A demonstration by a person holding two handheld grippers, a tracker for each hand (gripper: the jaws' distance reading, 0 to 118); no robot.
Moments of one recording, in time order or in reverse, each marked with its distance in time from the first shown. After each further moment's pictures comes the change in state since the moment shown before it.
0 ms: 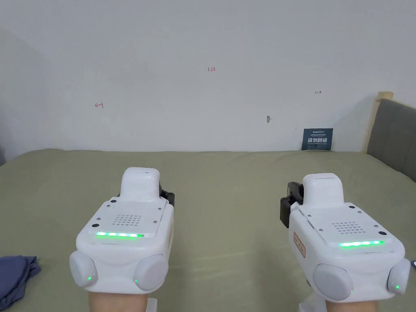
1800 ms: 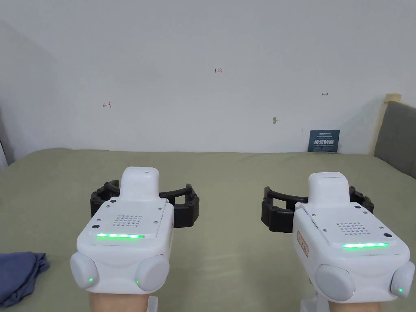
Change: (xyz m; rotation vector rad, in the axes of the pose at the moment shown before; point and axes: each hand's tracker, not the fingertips) left arm -0.009 0.001 0.010 0.024 0.036 0.011; right arm -0.005 0.002 0.006 0.033 -0.011 -0.001
